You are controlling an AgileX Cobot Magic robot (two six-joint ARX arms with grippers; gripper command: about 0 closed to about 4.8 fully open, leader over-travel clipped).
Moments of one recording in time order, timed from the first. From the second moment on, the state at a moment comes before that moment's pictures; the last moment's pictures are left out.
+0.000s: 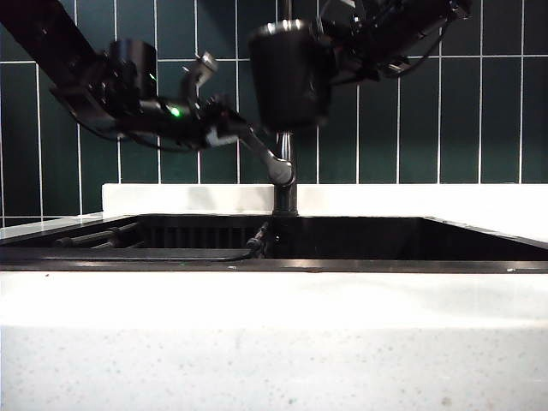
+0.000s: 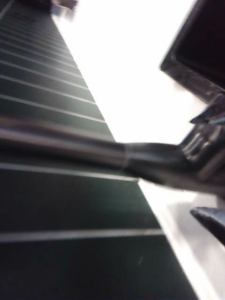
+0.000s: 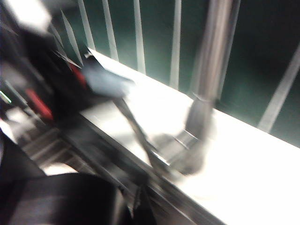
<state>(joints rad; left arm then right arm) -0.21 2.21 1.74 0.48 0.73 -0.11 0.32 1.73 1.41 0.06 -0.31 -0.11</state>
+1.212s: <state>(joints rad) -0.18 1.74 1.70 -0.53 0.51 0.12 0.28 1.66 1.41 -0.25 0.20 -0.90</state>
